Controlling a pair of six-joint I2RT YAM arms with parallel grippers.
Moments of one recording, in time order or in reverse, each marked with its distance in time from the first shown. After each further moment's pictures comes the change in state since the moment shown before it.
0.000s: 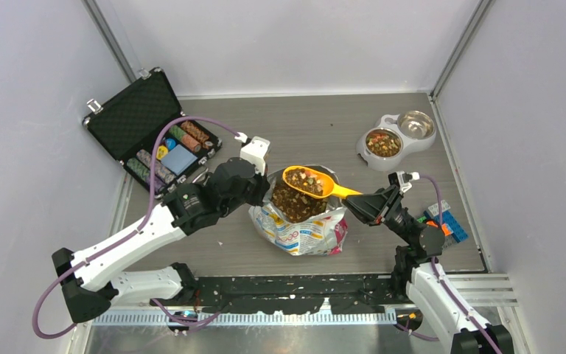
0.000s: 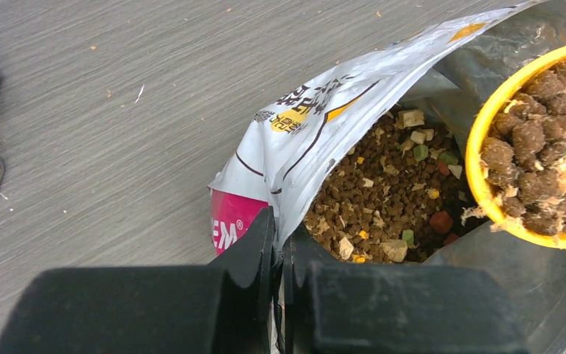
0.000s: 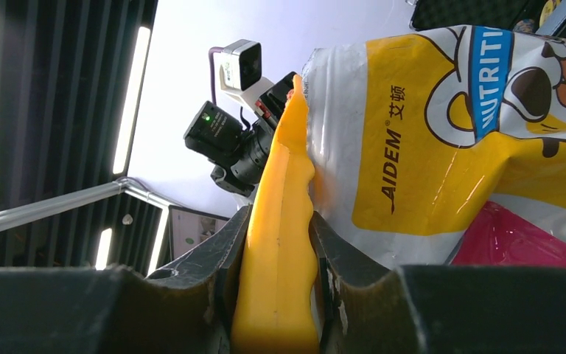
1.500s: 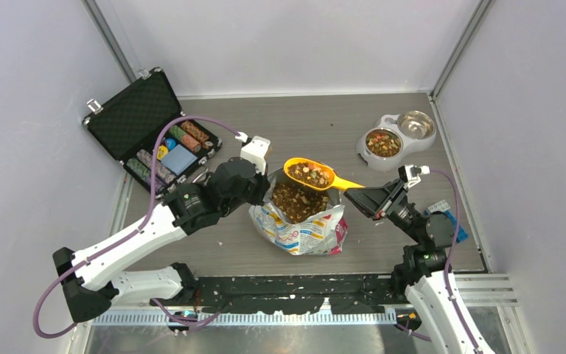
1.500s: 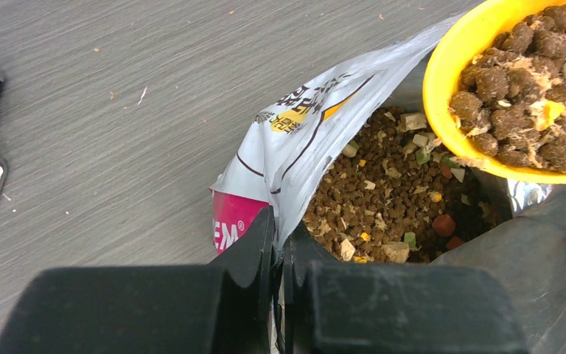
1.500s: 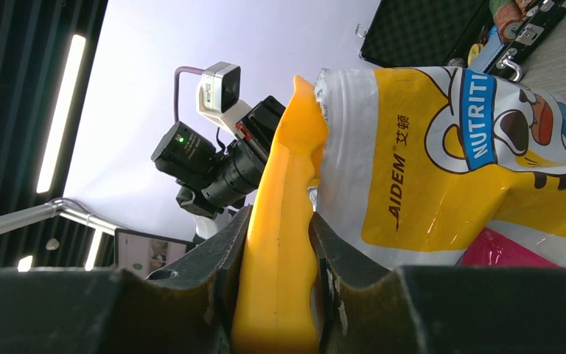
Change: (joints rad) left arm 0.000 0.006 0.000 0.008 -0.009 0.000; right arm -0.006 -0.214 0.184 -0.558 0.031 -0.225
